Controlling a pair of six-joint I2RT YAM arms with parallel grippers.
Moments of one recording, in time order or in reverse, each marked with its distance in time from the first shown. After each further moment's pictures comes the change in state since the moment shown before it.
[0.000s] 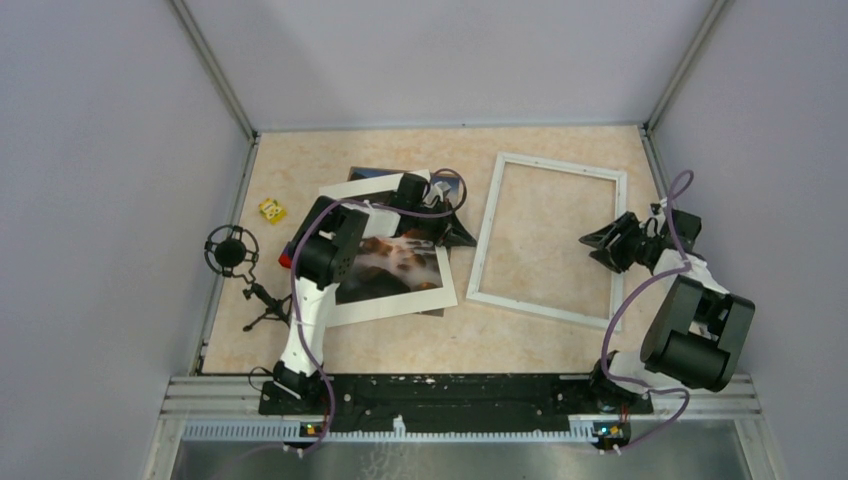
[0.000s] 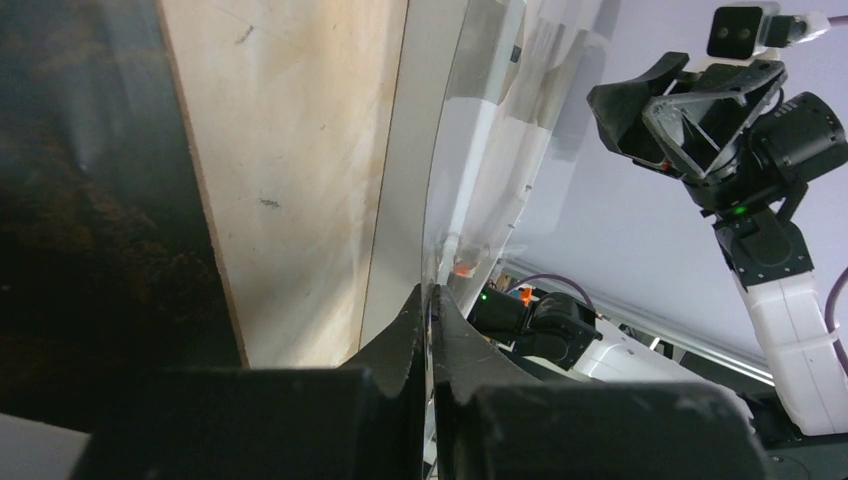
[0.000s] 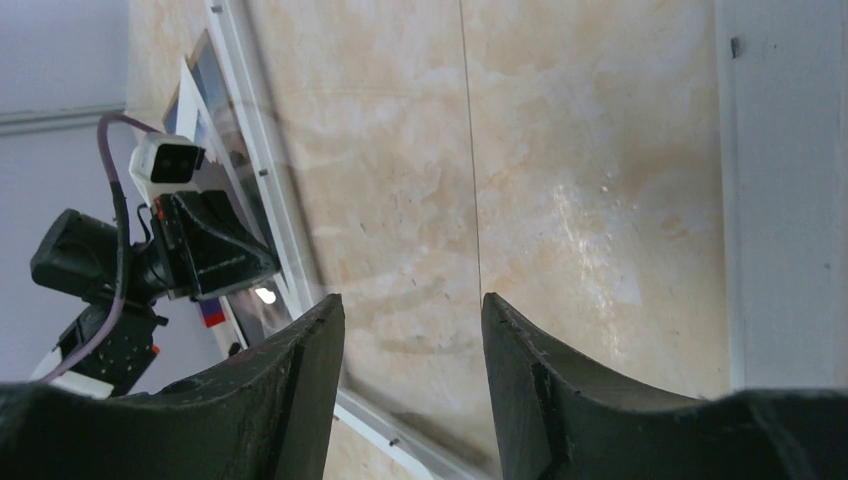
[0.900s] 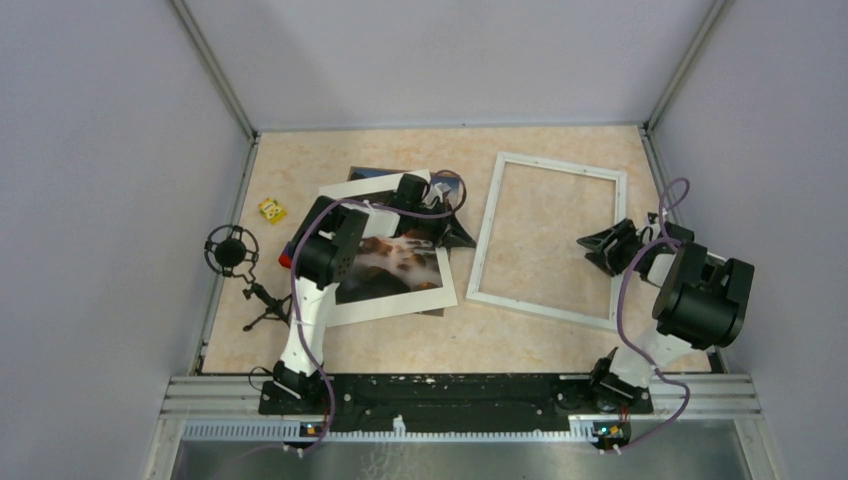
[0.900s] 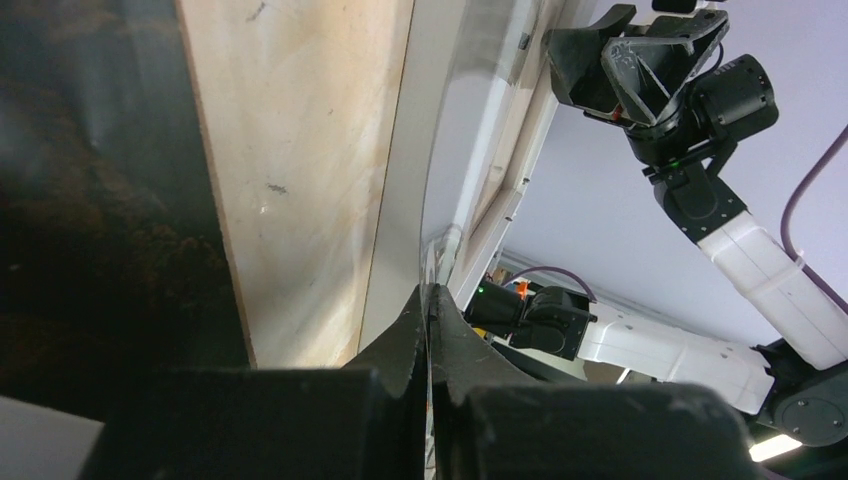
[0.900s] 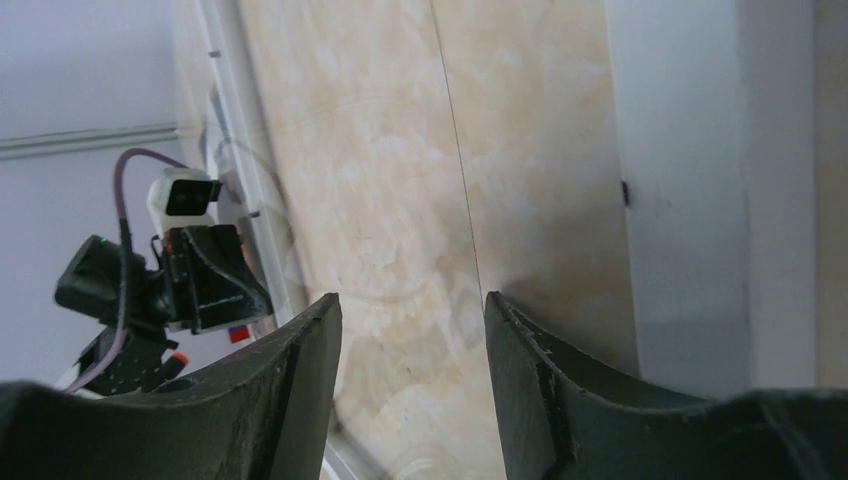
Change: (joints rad) left arm 0.002 0.000 -0.006 -0.007 0.013 -0.002; right arm -0.028 0.256 -0.098 0.432 -0.095 0.090
